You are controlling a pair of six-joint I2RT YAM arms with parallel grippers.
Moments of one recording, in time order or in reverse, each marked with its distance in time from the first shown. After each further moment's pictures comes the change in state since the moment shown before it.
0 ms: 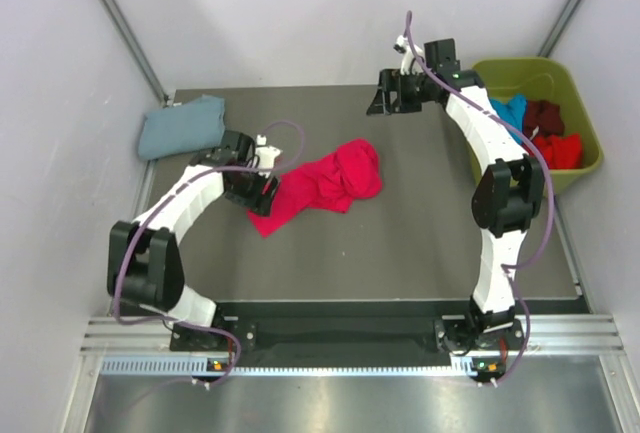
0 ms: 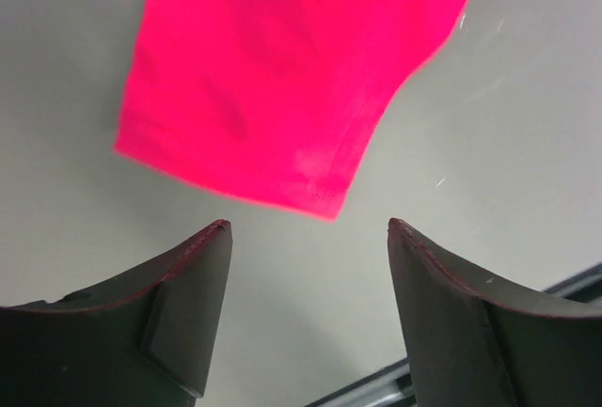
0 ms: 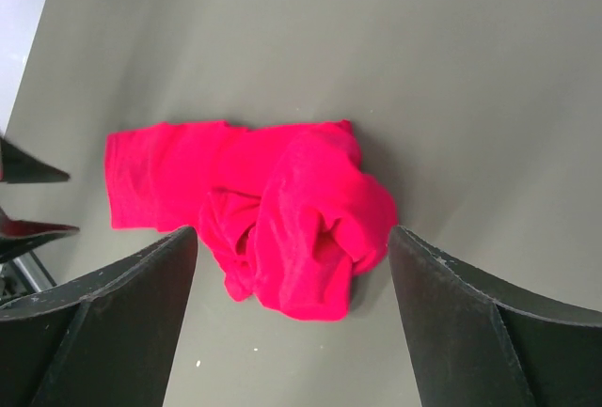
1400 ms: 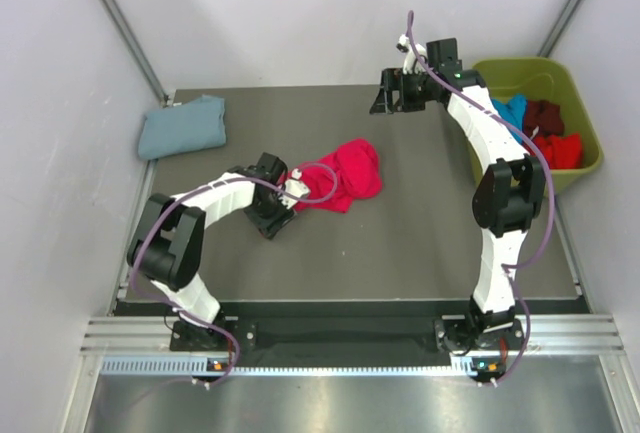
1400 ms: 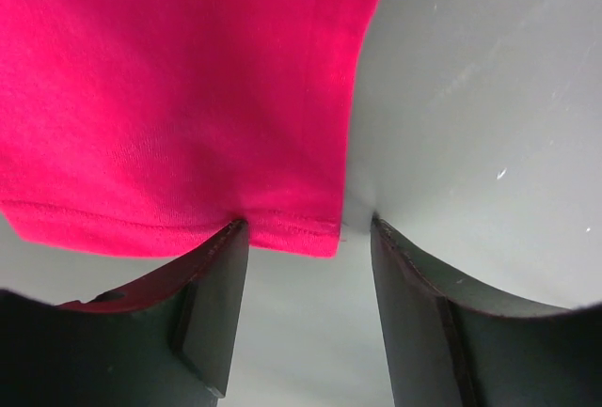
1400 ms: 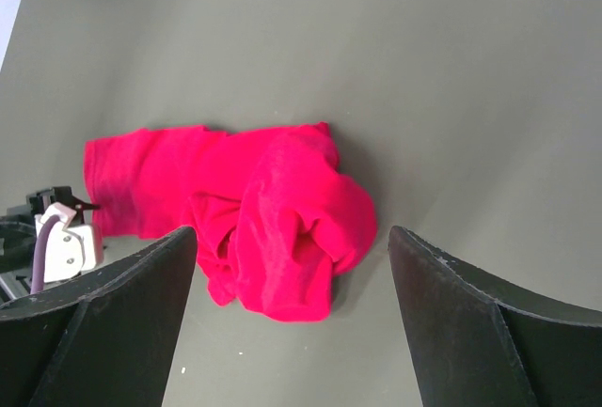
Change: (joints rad) left arm -0.195 0.108 -0.142 0.085 -0.192 0.247; right arm -0.001 0.000 0.000 -0.001 0.038 -0.013
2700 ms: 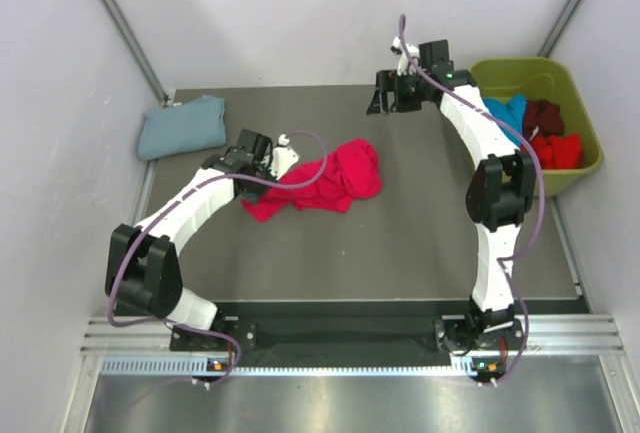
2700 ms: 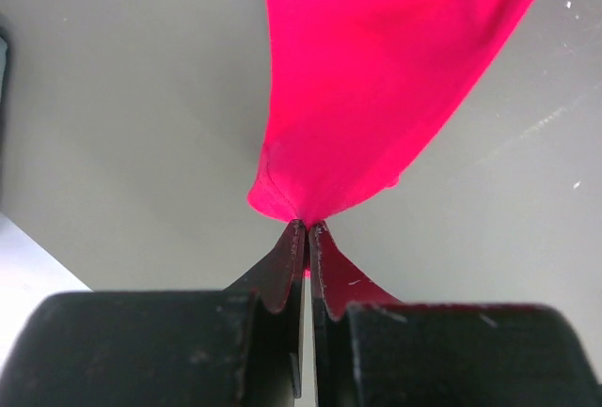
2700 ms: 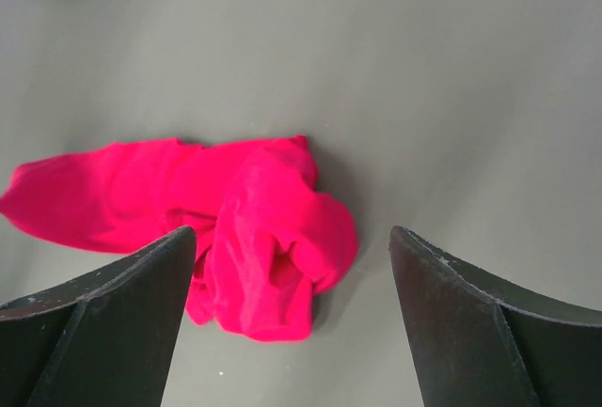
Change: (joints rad) left arm 0.039 -0.186 0.122 -0.003 -0.118 0.036; right arm 0.013 0.060 0.050 0.006 0.045 -0.013
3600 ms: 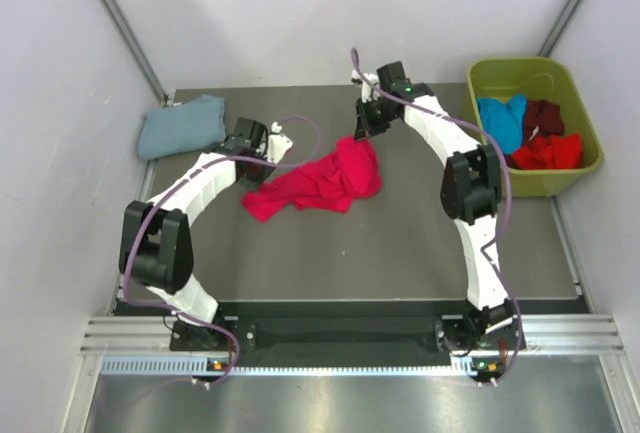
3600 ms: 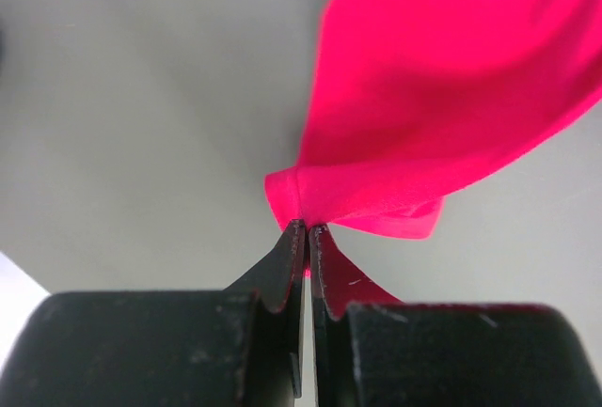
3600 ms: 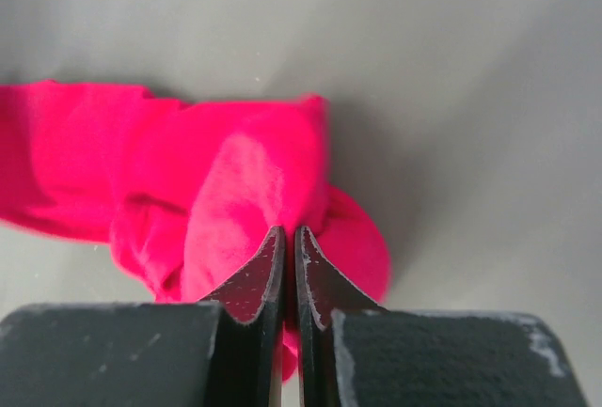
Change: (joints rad) left arm 0.078 0.151 0.089 0.041 0.036 -0.047; right arm 0.133 0.208 0.077 -0.069 0.064 -0.095
